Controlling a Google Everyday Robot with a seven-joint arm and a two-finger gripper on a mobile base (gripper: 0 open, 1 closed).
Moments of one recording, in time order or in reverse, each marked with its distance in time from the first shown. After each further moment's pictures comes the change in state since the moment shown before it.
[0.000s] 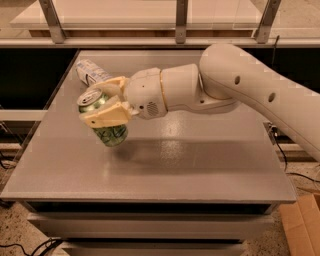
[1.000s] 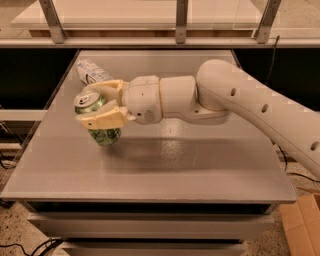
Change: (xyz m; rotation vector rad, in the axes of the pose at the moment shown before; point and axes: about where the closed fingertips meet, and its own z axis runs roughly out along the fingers) arm 0.001 -0.002 0.009 0.006 -0.119 -0.064
